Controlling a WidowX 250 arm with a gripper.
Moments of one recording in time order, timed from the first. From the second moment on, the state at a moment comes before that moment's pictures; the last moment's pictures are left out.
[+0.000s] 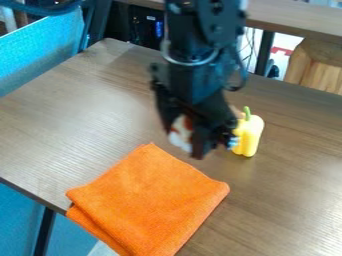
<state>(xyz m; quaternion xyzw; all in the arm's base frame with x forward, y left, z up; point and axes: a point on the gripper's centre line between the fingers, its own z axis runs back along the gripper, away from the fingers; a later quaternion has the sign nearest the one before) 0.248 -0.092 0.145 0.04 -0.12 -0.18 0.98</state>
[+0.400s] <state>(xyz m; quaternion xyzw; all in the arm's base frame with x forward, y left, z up) 0.239 0.006 0.139 0.05 -0.08 -0.05 0.99</state>
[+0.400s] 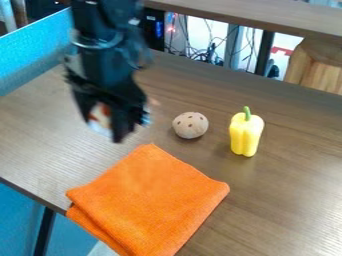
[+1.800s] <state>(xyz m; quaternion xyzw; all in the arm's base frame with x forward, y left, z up) 0.274 0.189 0.015 0.00 0.02 0.10 1.00</state>
